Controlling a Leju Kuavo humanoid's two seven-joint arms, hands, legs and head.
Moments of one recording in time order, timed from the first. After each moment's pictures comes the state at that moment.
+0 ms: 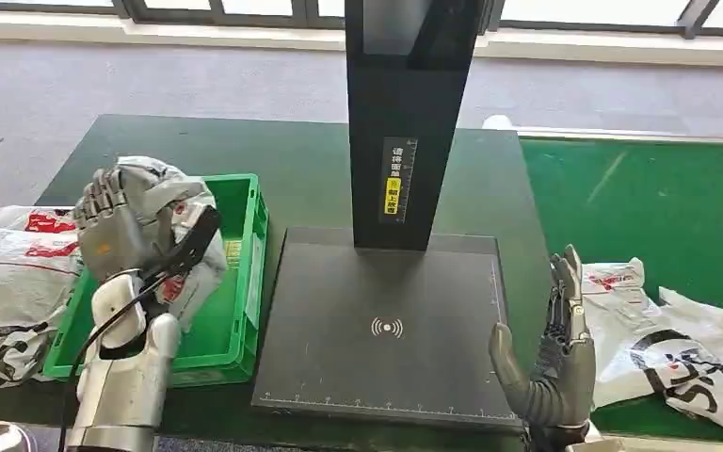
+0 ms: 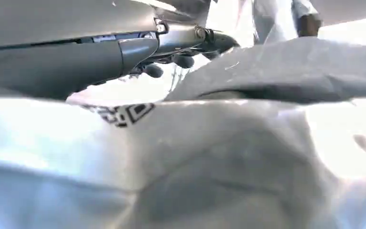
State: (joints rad) left arm -0.34 -0.08 0.09 -1.29 -1.56 0.25 0.15; right arm 0.25 0.17 0.08 -1.92 0.18 -0.02 -0.70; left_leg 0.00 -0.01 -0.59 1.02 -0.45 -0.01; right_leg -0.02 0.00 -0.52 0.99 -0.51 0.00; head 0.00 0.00
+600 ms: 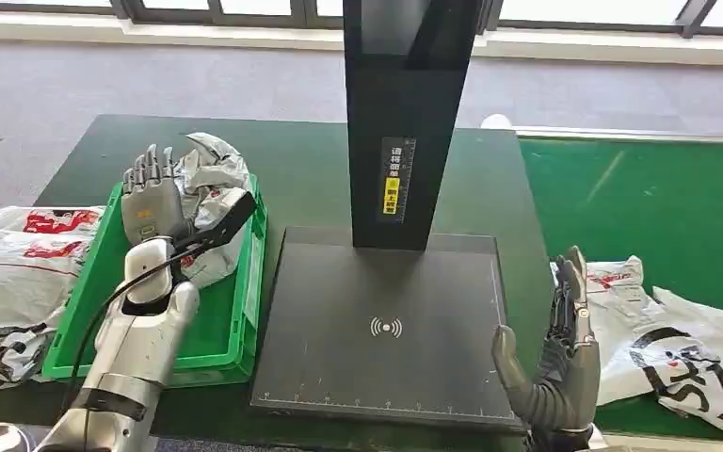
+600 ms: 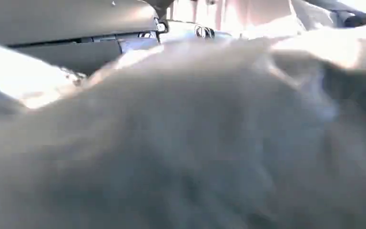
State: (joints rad) left arm -0.51 -0.02 -0.02 -1.05 -1.55 0.23 0.14; right arm 0.26 0.17 0.08 -1.94 0.17 -0.02 -0.70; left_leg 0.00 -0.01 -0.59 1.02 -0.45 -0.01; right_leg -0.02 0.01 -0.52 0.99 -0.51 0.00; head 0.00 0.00
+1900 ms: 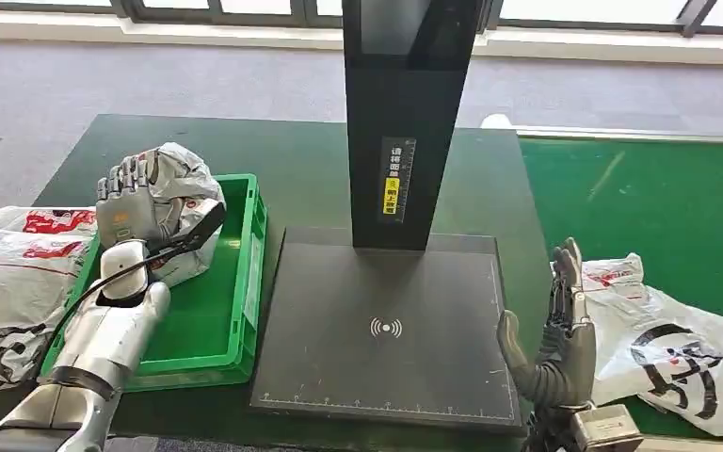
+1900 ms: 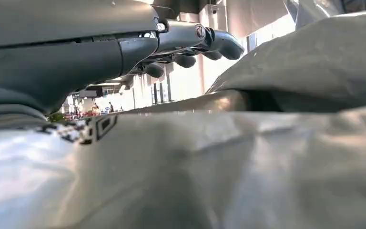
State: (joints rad) left arm -0.58 0.14 -0.06 -0.79 -1.53 0.32 0.18; right arm 0.17 0.08 0.08 -1.80 0.07 -0.06 -0.70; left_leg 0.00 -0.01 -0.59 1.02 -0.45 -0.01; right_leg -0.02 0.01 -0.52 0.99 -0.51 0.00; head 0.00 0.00
